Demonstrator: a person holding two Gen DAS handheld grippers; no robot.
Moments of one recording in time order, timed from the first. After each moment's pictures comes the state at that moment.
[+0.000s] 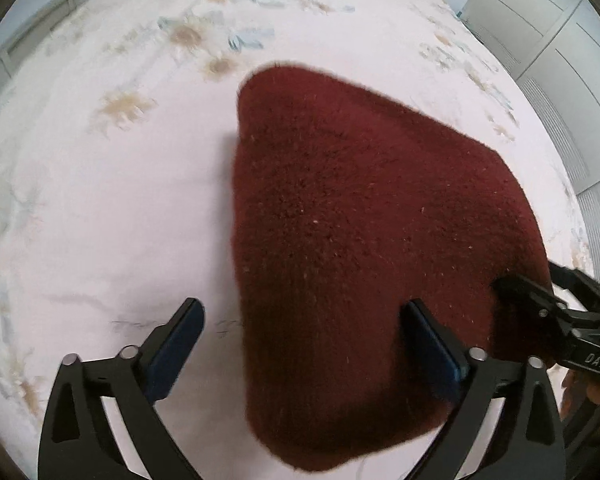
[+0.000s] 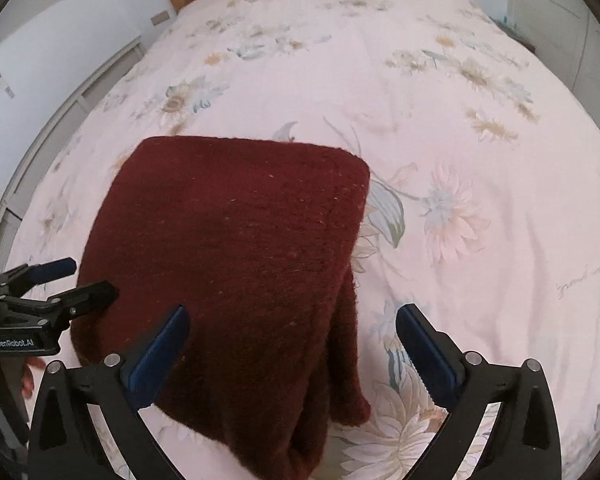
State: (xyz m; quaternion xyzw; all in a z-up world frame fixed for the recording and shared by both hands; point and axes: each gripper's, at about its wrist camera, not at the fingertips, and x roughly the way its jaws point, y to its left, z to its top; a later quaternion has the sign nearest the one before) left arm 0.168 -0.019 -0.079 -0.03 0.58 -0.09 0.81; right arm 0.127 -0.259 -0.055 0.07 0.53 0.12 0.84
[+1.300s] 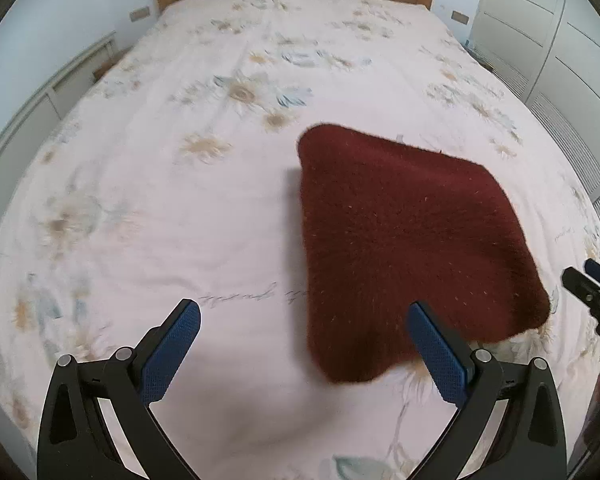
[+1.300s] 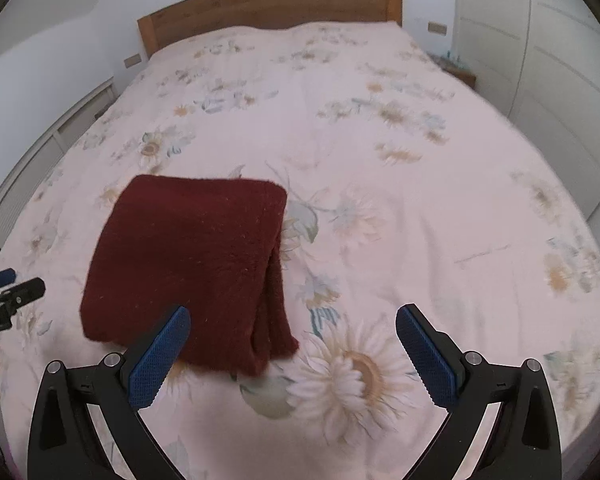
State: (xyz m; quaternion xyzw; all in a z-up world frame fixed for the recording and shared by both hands) left arm 0.092 -0.015 -0.021 0.02 0.50 -0.04 0.87; right arm 0.036 -0.301 0.014 0.05 0.46 0.03 0.89
